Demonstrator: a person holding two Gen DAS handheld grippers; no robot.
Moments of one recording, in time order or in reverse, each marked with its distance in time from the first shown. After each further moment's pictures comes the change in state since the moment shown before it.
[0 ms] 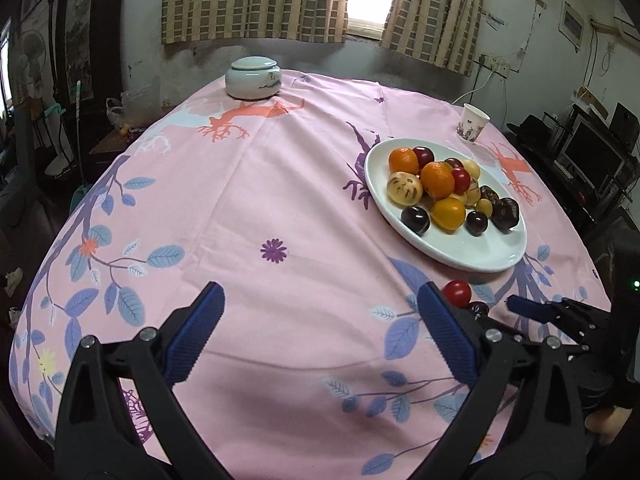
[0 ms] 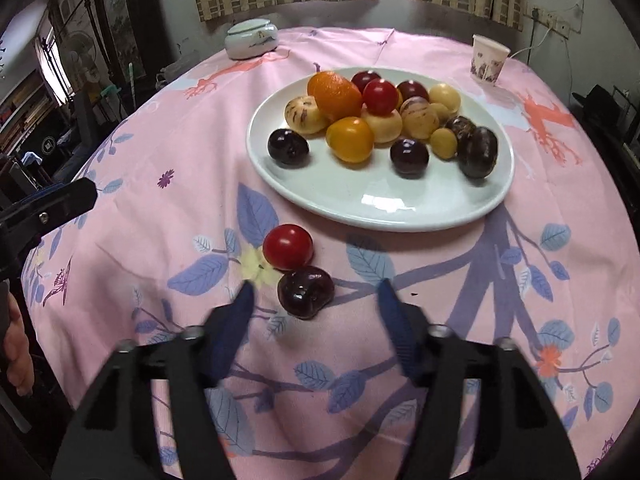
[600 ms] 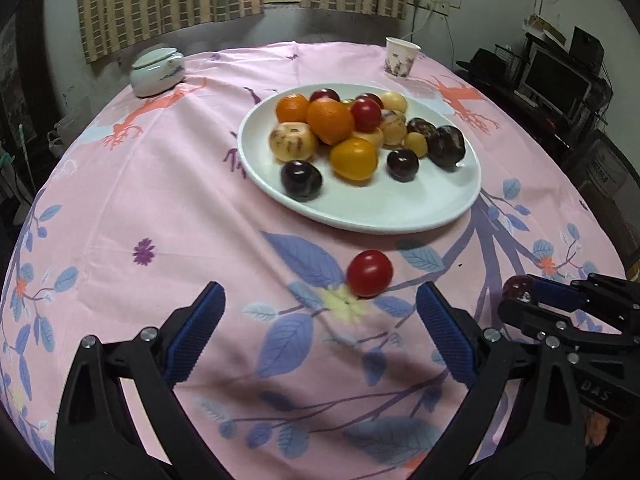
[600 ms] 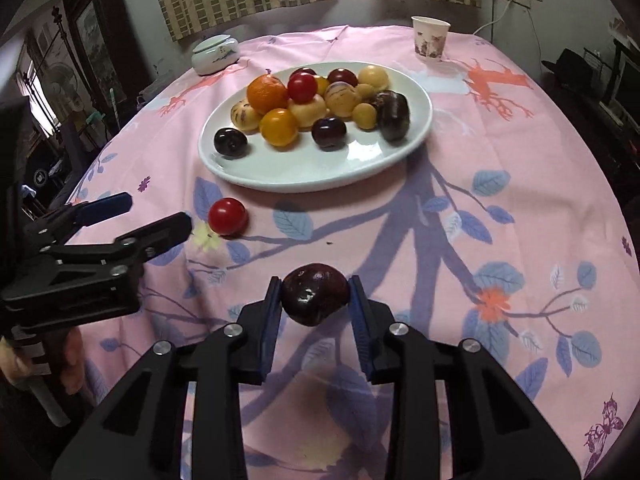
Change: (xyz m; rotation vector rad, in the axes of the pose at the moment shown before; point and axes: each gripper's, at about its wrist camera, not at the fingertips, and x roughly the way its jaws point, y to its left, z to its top) left arm 0.061 -0.109 -0.016 0.233 0.122 -0.095; right arm -0.046 -0.057 -0.040 0.121 -0.045 -0.017
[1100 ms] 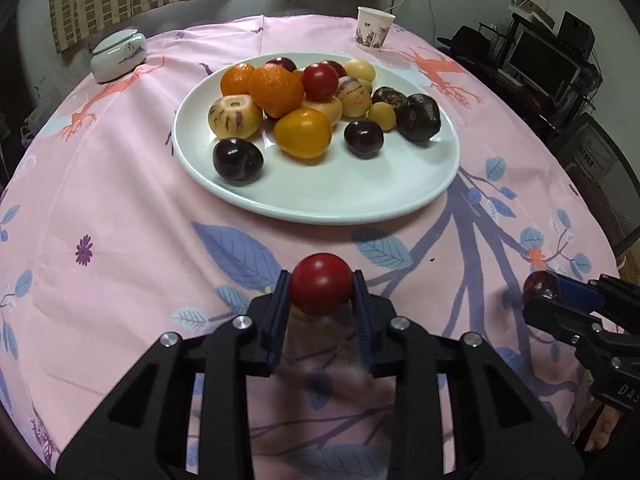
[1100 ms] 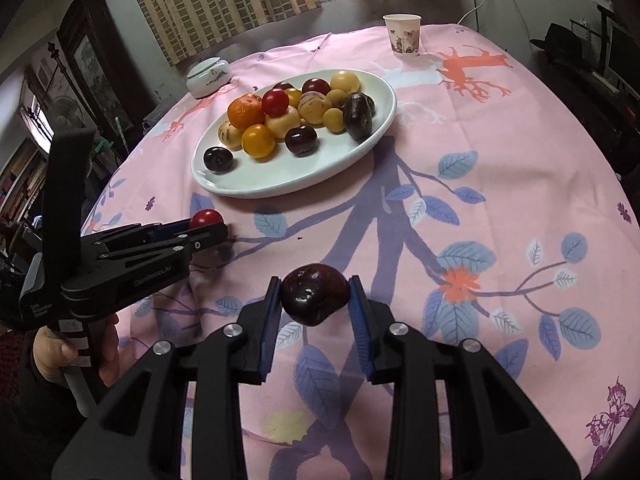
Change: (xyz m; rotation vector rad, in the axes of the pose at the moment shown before) left arm 0.021 -0.025 0.004 0.011 0.061 -0.074; right arm -0.019 -0.030 -0.009 0.074 -0.037 0.067
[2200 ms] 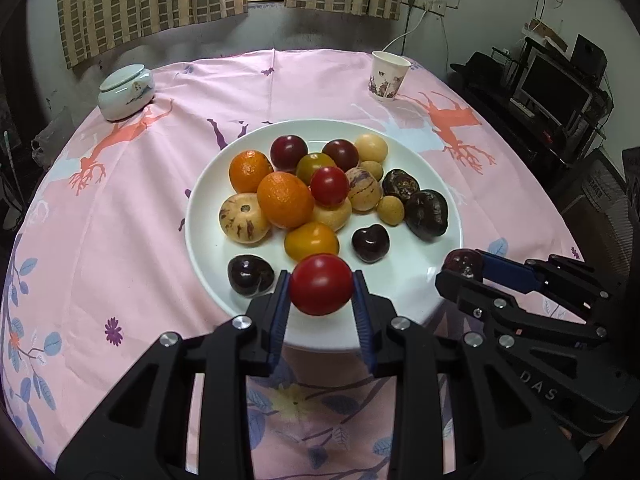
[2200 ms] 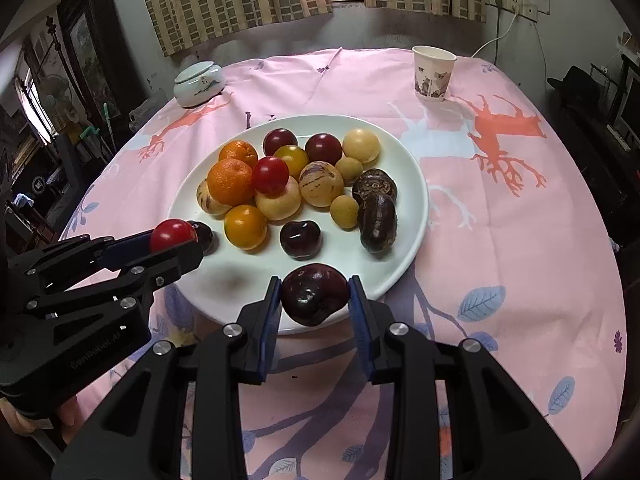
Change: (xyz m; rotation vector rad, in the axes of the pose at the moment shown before) left arm -0.007 0.003 0.076 -0.035 -0.035 0.036; right arm 0.051 0.015 0.103 -0.094 0.014 -0.076
